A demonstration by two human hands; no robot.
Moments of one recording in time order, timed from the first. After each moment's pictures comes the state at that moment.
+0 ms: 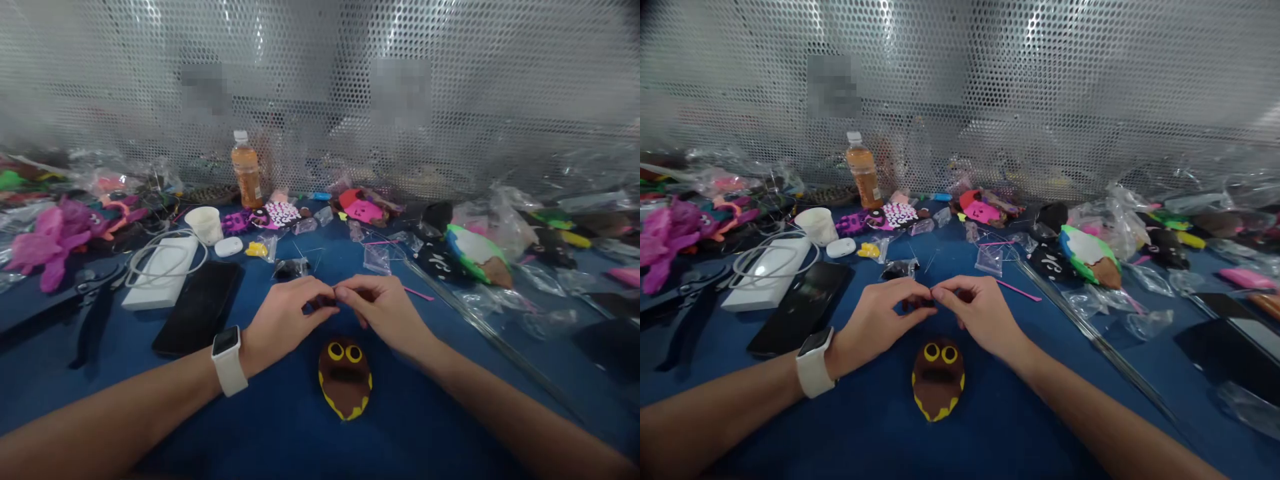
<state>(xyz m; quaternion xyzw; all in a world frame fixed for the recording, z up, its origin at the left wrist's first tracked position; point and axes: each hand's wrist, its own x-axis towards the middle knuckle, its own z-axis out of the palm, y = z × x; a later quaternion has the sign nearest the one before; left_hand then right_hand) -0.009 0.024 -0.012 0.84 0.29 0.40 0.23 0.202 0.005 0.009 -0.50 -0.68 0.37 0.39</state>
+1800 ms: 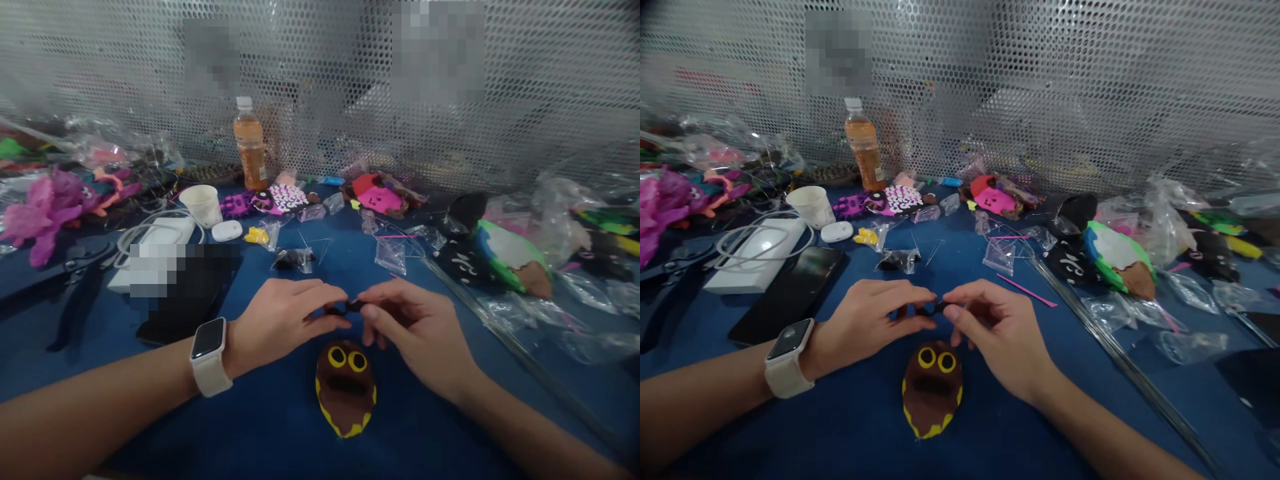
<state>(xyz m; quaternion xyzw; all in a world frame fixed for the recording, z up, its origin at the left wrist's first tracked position) -0.014 0.027 -0.018 0.88 0.26 0.37 0.14 0.219 -0.014 -0.006 -0.47 -0.63 0.44 0.44</state>
